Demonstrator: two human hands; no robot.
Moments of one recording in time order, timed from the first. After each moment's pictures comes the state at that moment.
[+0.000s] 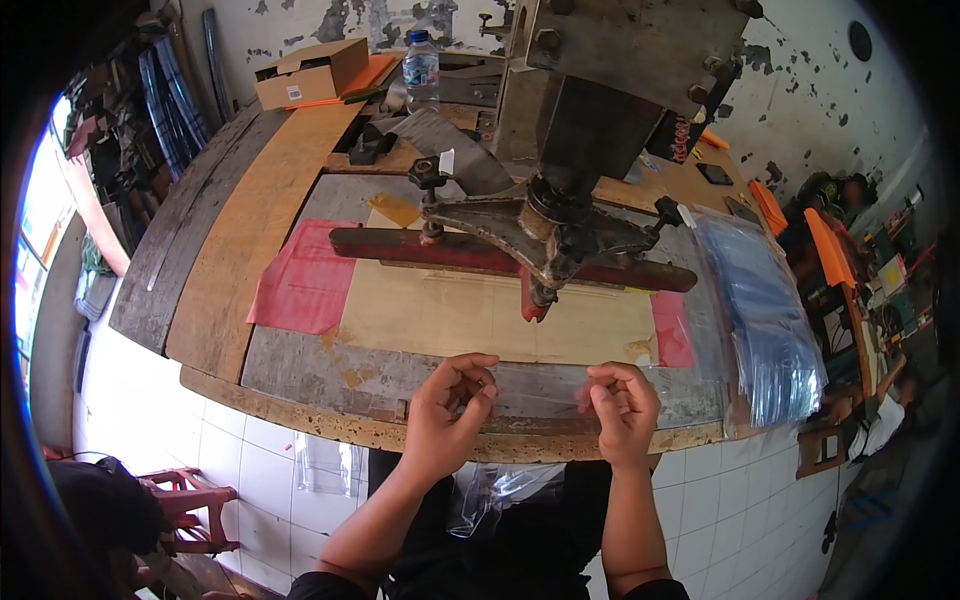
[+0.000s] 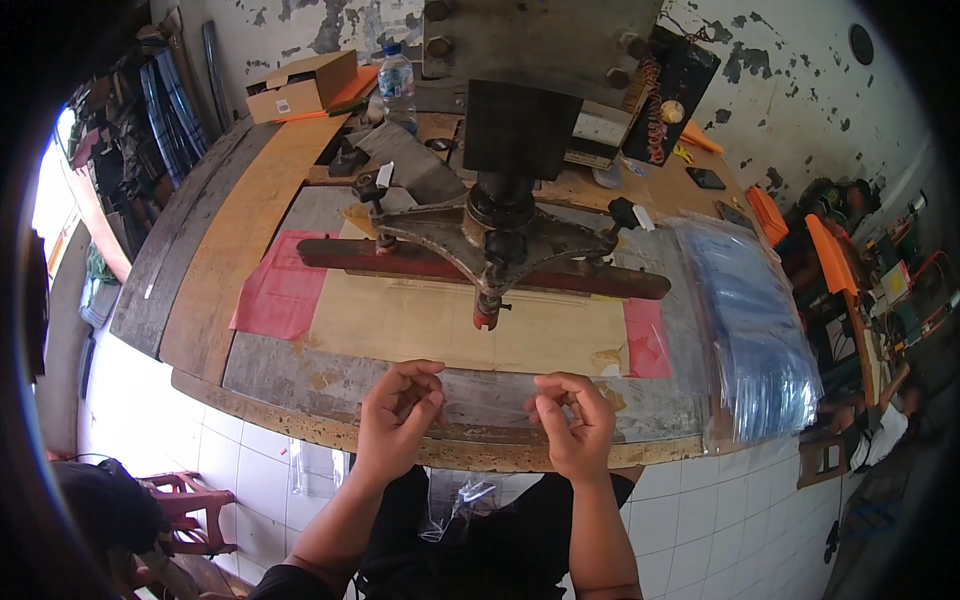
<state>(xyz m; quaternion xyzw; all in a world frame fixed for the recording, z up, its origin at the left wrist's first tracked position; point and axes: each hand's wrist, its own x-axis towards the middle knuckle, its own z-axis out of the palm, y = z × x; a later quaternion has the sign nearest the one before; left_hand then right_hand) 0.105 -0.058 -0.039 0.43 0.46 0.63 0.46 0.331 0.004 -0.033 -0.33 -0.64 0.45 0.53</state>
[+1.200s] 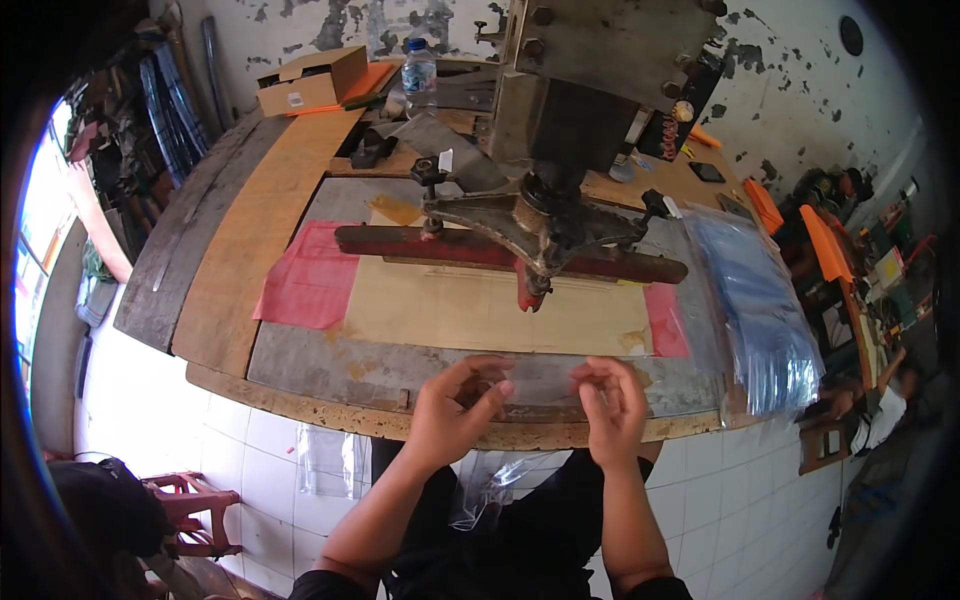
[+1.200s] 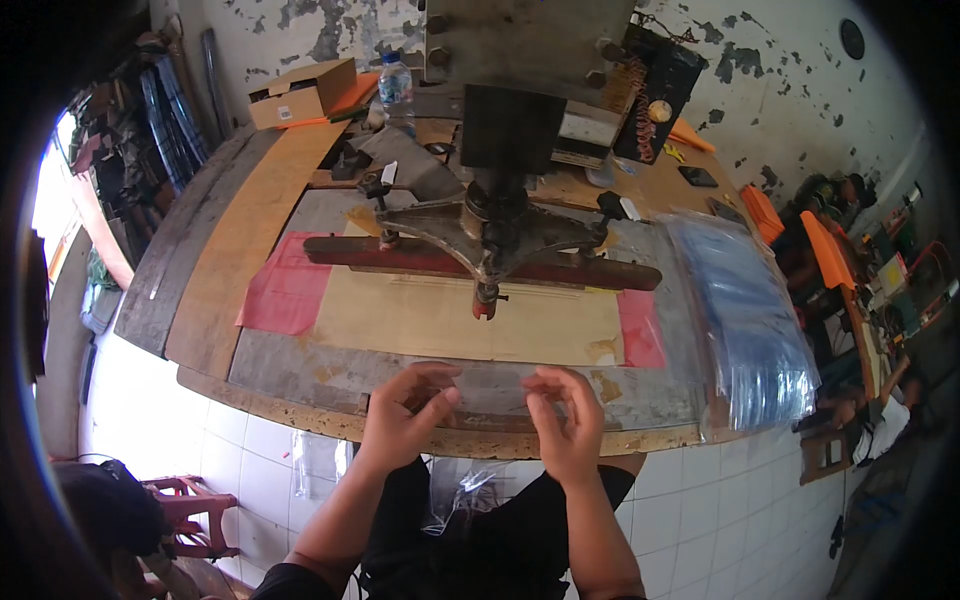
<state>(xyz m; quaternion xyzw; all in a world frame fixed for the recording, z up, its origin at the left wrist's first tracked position) 0.105 -0.063 -0.037 0.49 0.48 0.56 0.47 0.325 -0.016 -0.038 -0.36 -0.63 0.43 0.55</state>
